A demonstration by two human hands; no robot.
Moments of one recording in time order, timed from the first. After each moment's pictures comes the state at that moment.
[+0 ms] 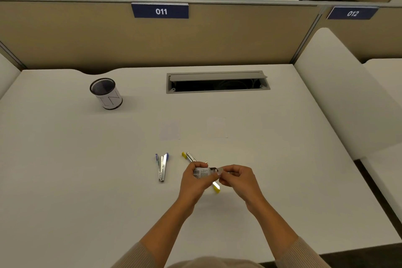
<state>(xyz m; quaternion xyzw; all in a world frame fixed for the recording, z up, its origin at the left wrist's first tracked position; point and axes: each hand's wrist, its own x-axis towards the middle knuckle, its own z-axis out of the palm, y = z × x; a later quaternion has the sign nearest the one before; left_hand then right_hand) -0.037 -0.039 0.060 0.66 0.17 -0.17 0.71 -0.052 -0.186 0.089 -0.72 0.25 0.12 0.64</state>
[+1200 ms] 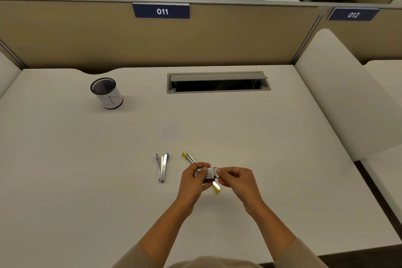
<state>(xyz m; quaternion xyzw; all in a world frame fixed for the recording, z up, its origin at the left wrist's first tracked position) -0.037 -0.035 0.066 0.63 0.17 -0.20 0.73 -0.054 -0.183 0.080 -0.71 0.24 0.09 0.66</state>
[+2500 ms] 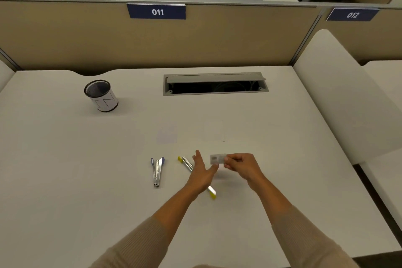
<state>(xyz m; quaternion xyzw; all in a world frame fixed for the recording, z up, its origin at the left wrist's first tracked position) 0.006 -0.069 0.062 0.77 0.08 -0.30 0.55 0.014 -0.233 0.048 -0.71 0.26 0.14 0.64</state>
